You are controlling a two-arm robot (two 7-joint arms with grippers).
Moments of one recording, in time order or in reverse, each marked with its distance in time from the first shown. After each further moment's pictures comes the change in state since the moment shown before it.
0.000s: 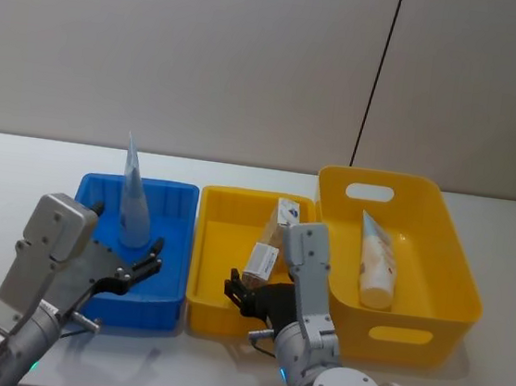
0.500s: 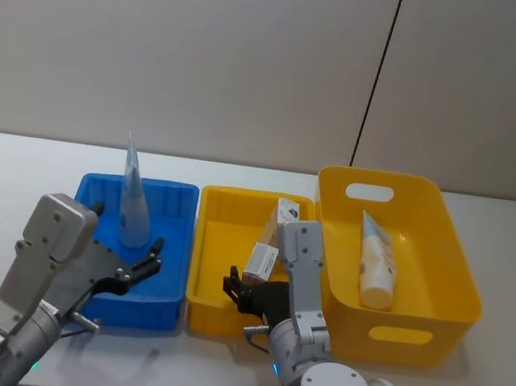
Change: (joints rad) left arm 0.000 0.000 0.000 0.000 0.000 0.000 0.000; right arm 0.028 -0.039 0.014 0.061 -0.017 -0.016 -0.031
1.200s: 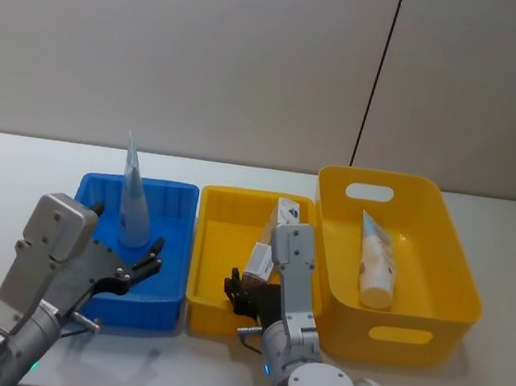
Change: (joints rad) left arm 0.000 0.000 0.000 0.000 0.000 0.000 0.000; right arm 0.022 -0.034 0.010 0.069 -0.023 -0.025 -0.029
